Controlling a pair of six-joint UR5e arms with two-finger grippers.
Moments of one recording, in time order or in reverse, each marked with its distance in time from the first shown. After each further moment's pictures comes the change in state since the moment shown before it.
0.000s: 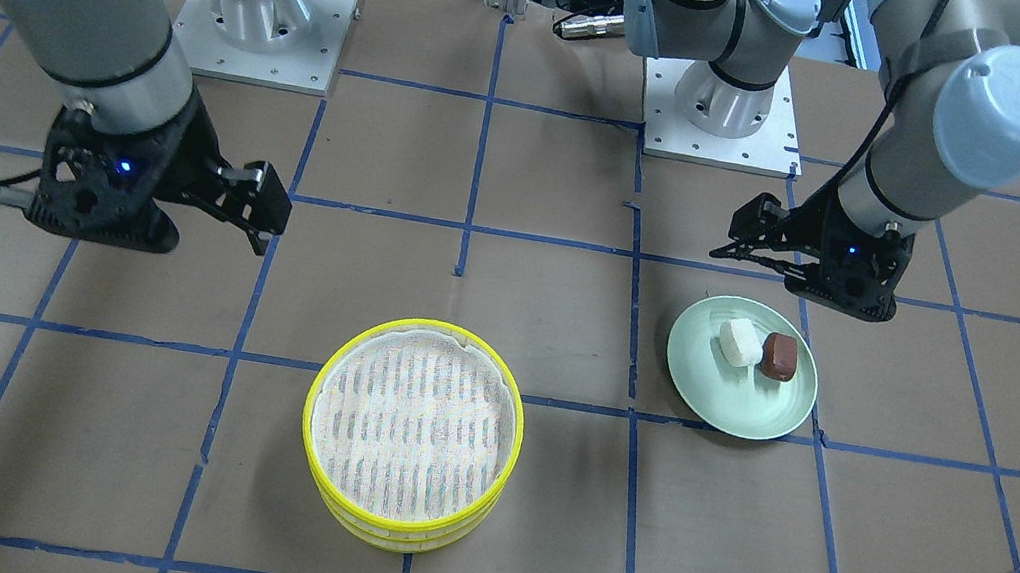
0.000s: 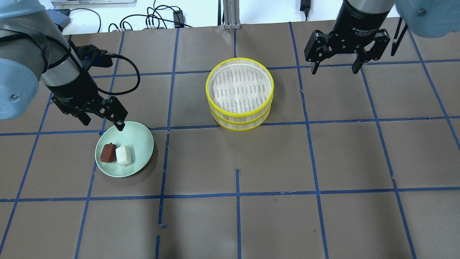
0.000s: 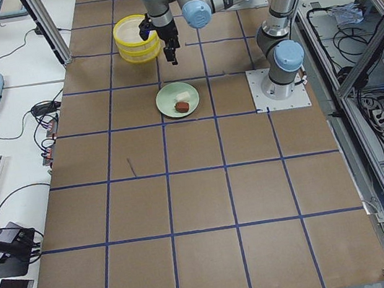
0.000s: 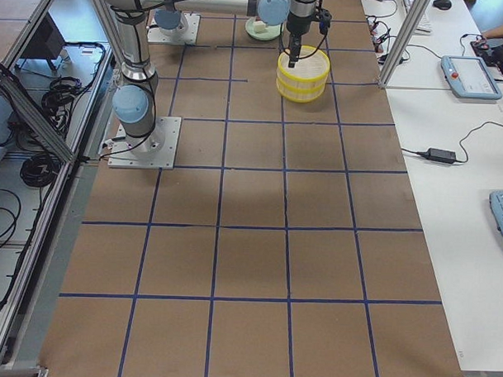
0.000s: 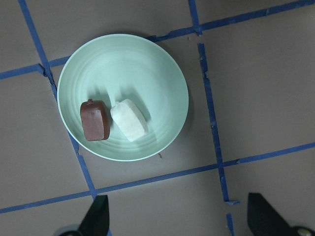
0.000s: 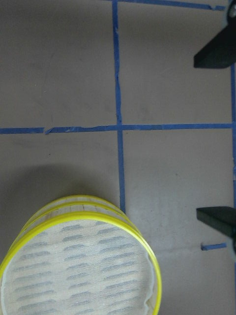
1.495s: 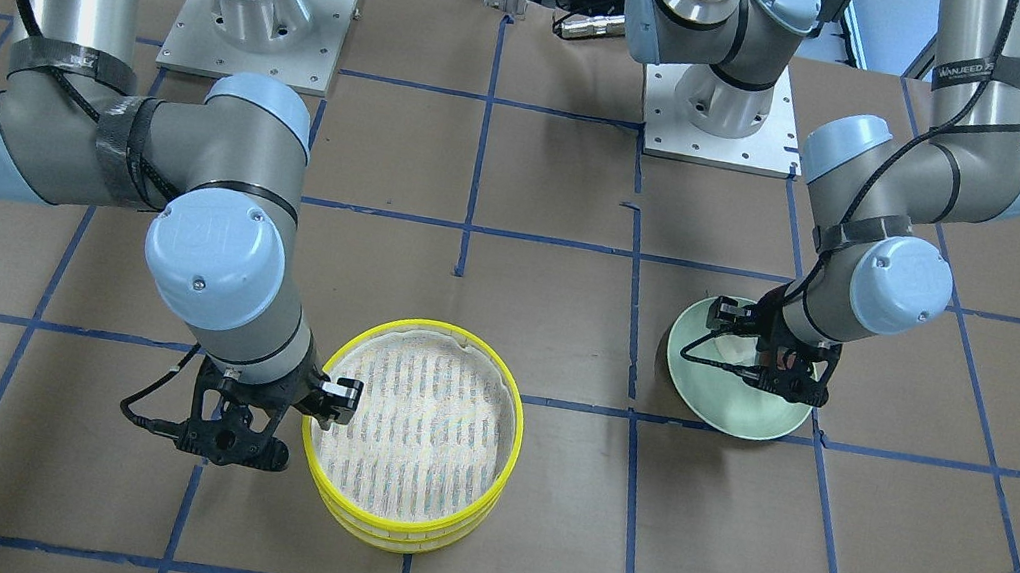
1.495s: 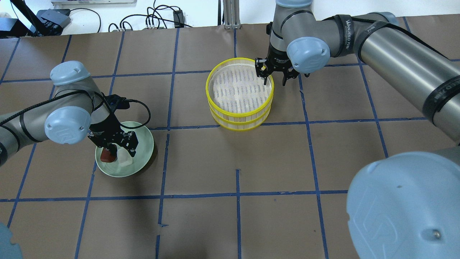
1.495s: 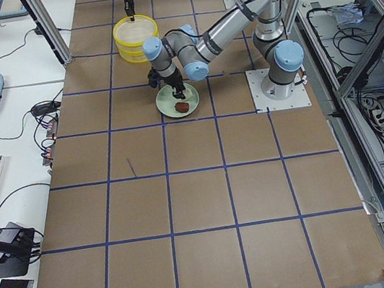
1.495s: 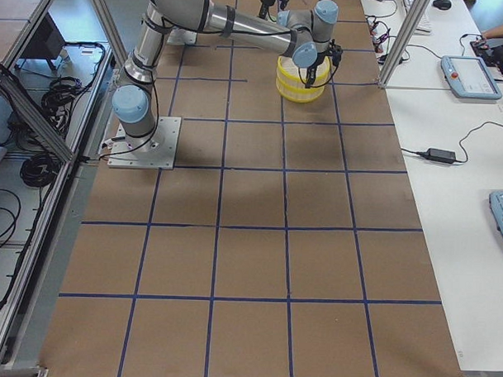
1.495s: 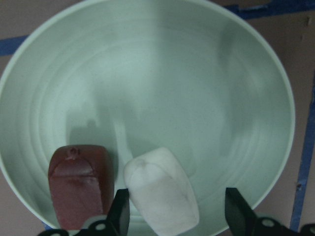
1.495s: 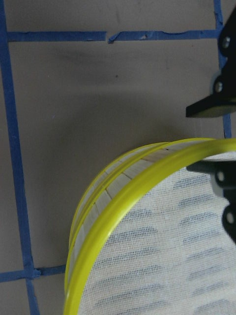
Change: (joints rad) left arm 0.059 -0.205 -0.215 0.366 -0.004 -0.006; right arm 0.093 0.300 -0.017 -0.306 0.013 0.152
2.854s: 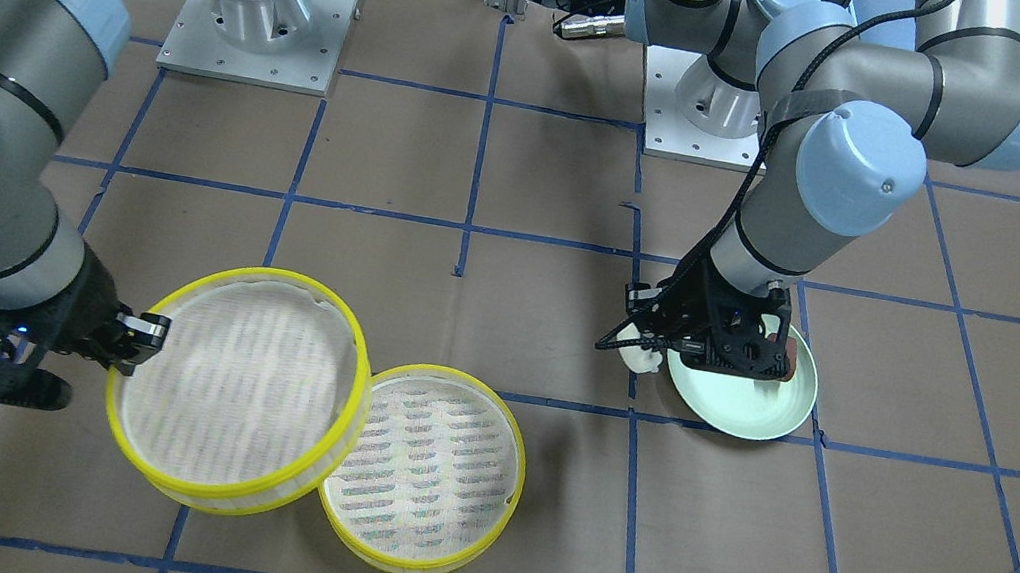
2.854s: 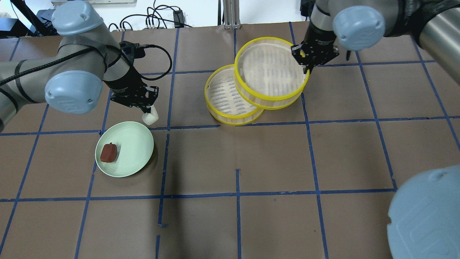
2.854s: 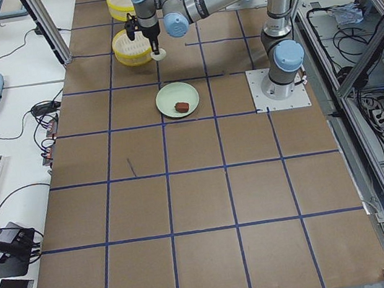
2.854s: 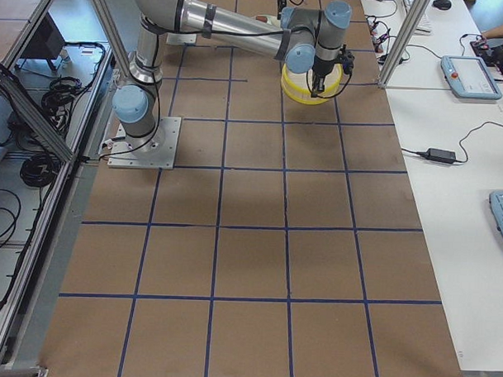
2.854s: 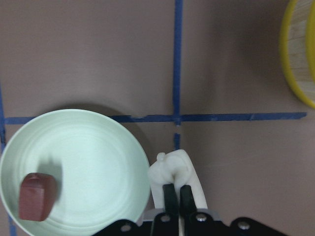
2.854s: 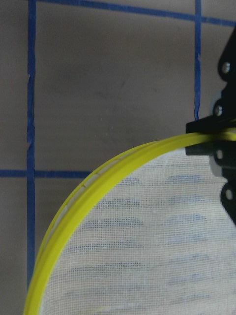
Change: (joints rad) left arm -0.250 0.047 0.244 -0.019 -0.237 -0.475; right arm -0.242 -0.129 -0.008 0.147 -0.063 -0.372
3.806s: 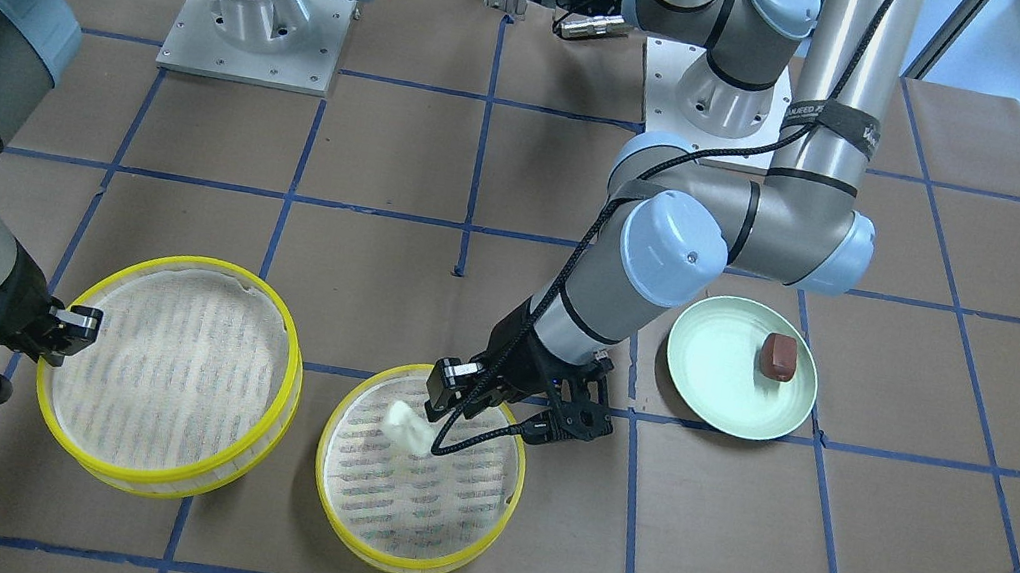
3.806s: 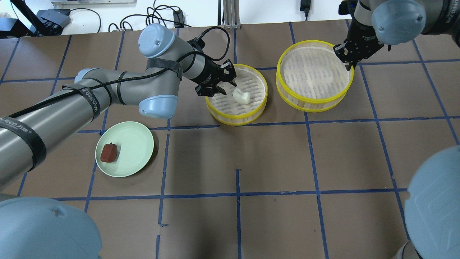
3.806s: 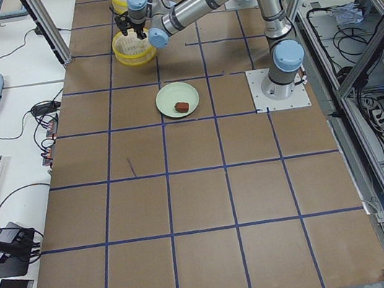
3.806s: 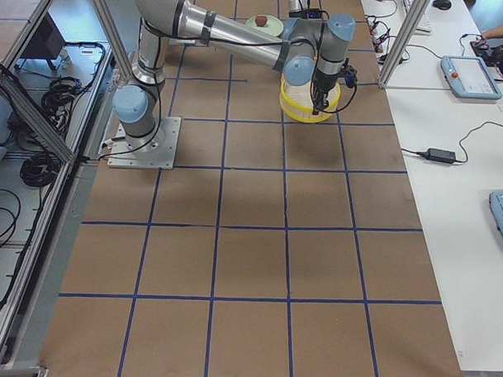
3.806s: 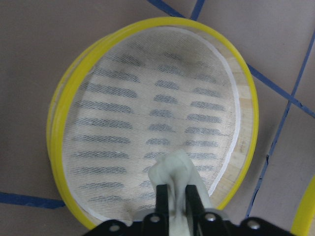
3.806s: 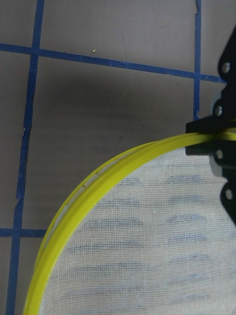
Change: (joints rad) left arm -0.170 -0.245 0.055 0.499 -0.235 -0.525; right arm -0.035 0.006 0.011 -0.010 -0.076 -0.076
